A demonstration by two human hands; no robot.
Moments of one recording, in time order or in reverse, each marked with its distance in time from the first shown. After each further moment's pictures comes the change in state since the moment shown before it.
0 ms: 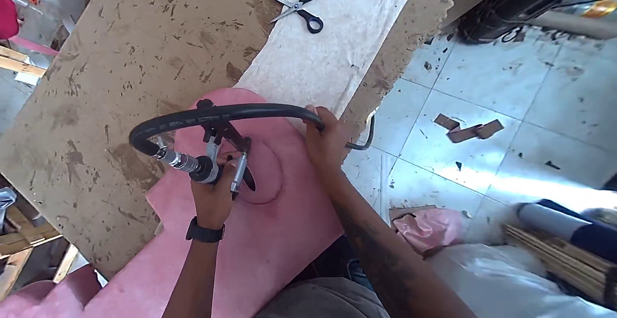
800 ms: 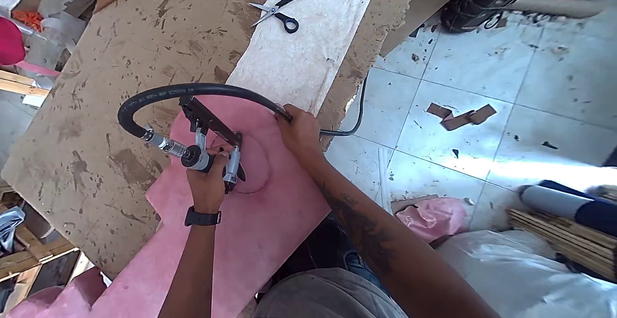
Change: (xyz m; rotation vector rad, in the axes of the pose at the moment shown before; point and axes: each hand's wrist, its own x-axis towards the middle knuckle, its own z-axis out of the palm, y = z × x) left_hand 0.000 -0.001 0.013 -0.086 0.023 0.002; right_hand 0.001 -0.003 -0.004 -0.207 -0.239 -0.002
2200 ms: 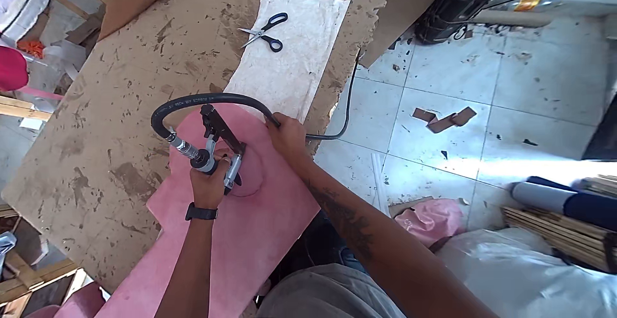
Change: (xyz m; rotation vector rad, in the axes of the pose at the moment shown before) left_hand 0.006 -0.003 0.003 0.067 -0.143 0.099; right_hand 0.004 0.001 0.001 0.013 0.007 0.014
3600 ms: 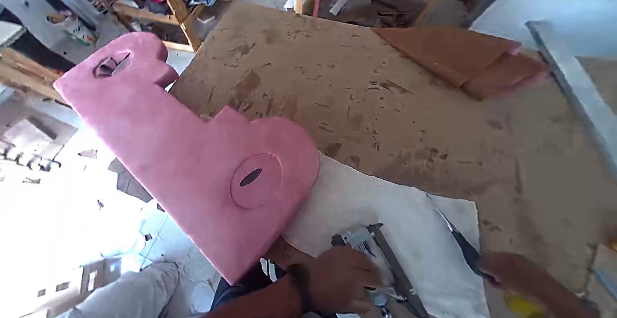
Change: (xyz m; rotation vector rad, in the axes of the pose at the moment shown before) left_hand 0.132 0.085 0.291 0.290 0.214 -0.019; right_hand 0.566 -0.008 -0.128 -0.923 -1.076 -0.482
